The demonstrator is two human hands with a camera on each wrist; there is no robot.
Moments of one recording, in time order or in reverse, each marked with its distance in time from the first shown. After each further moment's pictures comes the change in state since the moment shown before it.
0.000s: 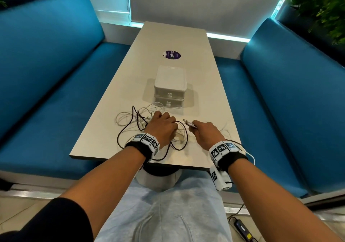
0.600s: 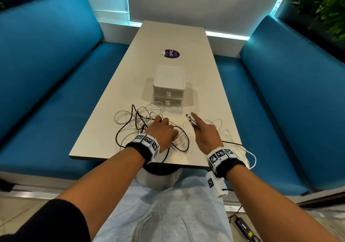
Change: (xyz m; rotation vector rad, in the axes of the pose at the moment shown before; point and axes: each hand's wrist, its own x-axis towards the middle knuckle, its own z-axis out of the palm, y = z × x) left_hand -0.008 0.007 0.001 0.017 -0.121 0.066; right_hand -0.015 0.001 0.015 0.256 0.193 0.009
